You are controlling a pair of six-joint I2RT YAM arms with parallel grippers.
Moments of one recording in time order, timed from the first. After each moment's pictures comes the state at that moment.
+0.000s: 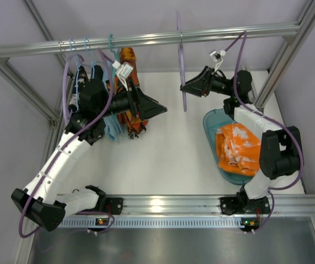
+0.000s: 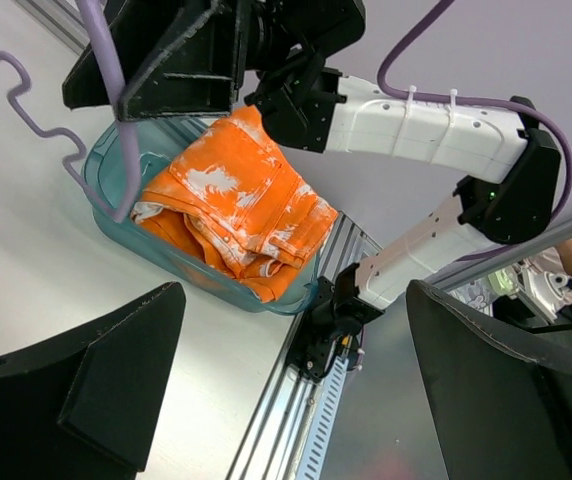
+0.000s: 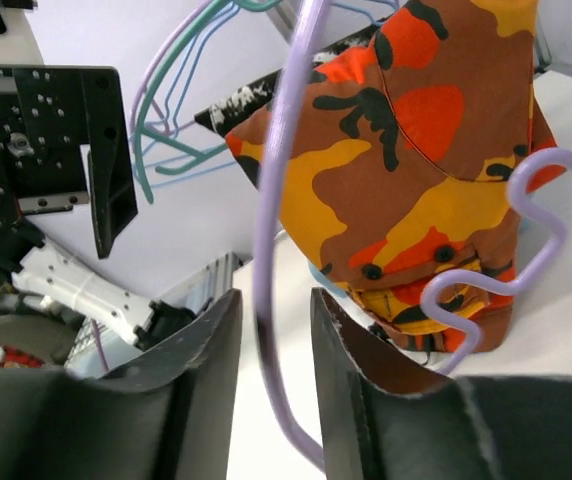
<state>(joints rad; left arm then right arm) -0.47 1.14 1.26 -0.15 0.75 -0.63 0.24 1.66 1.17 0.89 -1.10 0.96</state>
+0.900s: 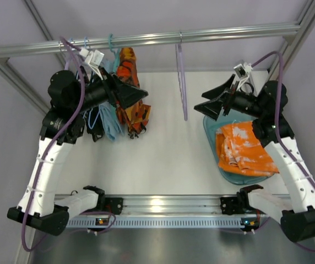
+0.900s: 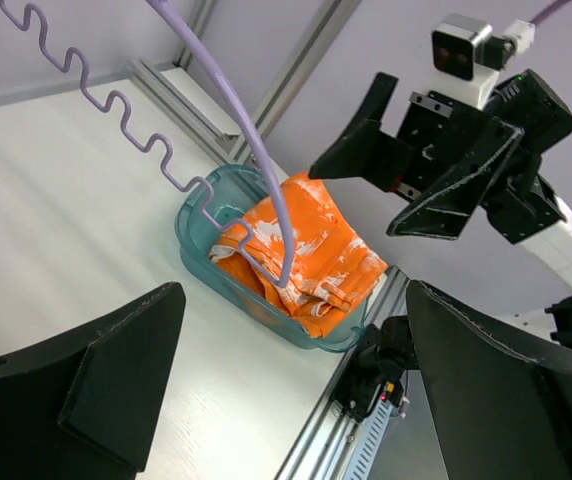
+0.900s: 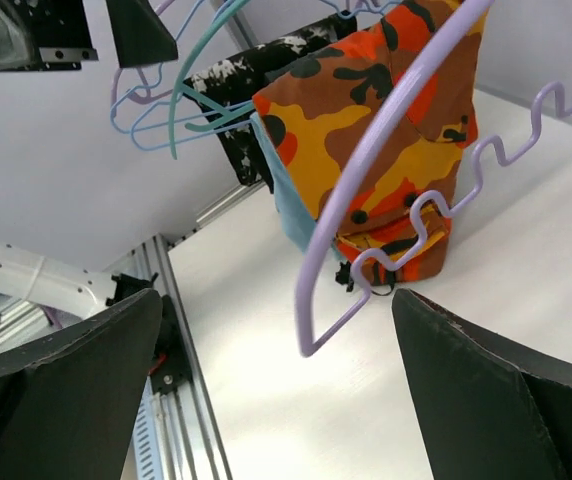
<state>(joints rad) -0.31 1.10 1.45 -0.35 0.71 -0.57 0.23 1.05 1.09 0.03 -0.91 0.48</state>
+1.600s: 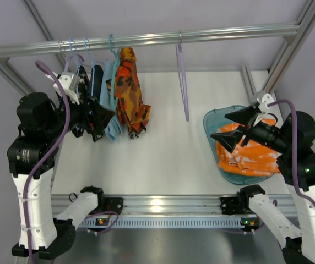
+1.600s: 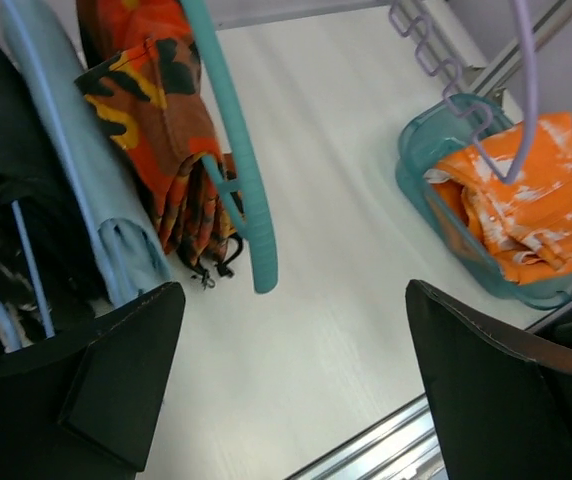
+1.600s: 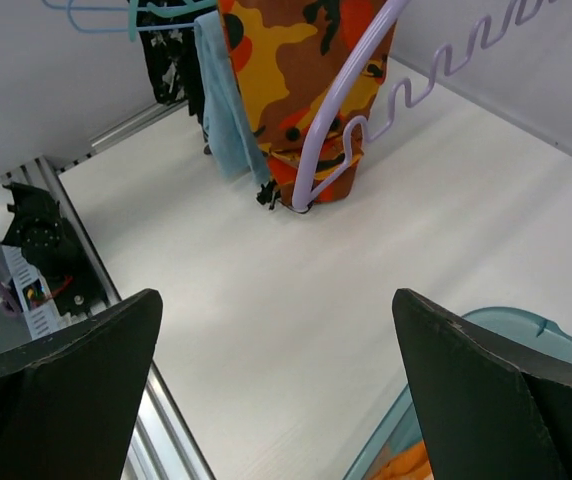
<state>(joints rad) -0.08 0.94 1.63 -1.00 0.46 -0.15 0.23 0.69 1.17 -0.62 -0.72 0.03</state>
